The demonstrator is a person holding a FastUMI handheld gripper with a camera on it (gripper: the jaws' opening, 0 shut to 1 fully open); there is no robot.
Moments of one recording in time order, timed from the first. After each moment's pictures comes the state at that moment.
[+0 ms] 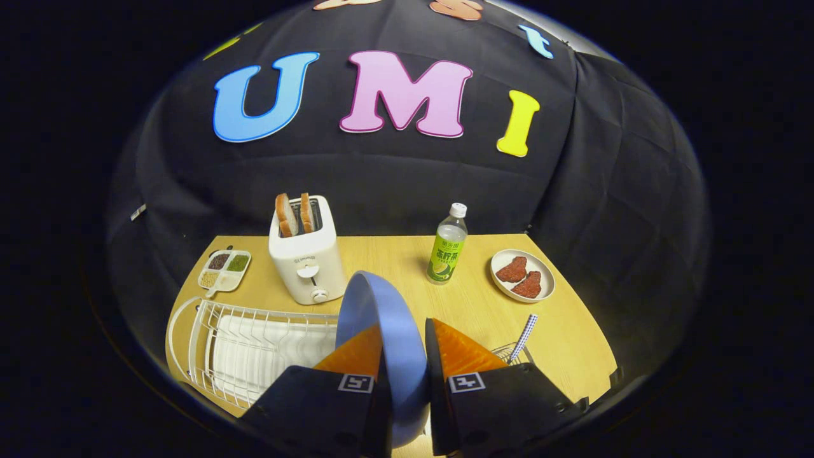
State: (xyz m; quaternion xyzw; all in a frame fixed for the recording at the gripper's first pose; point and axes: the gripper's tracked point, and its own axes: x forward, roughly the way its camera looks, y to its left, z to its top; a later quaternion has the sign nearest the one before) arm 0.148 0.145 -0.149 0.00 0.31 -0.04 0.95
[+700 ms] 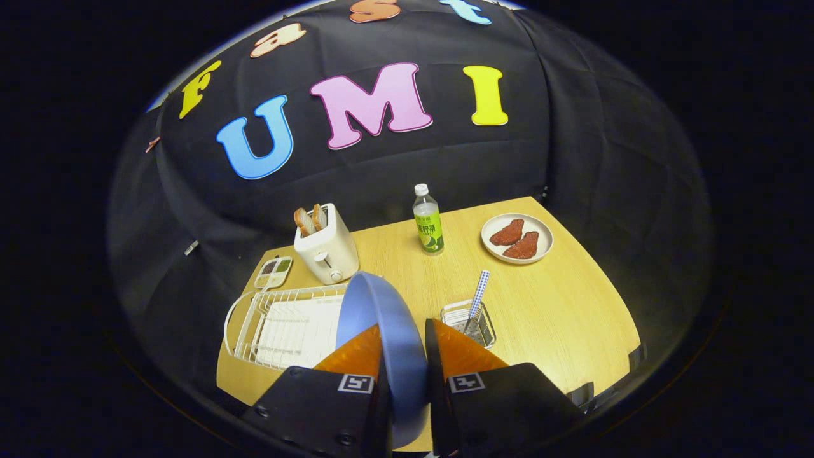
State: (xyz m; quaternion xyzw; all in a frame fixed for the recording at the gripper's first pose) arm 0.040 0.036 -0.137 0.13 0.33 0.06 0.93
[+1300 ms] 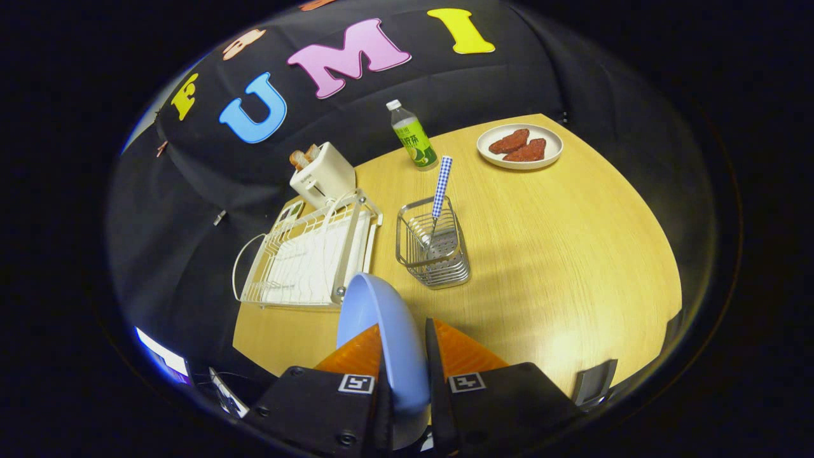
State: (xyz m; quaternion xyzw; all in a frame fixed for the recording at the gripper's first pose) arm -0.015 -0.011 -0.274 0.18 0.45 0.16 0.86
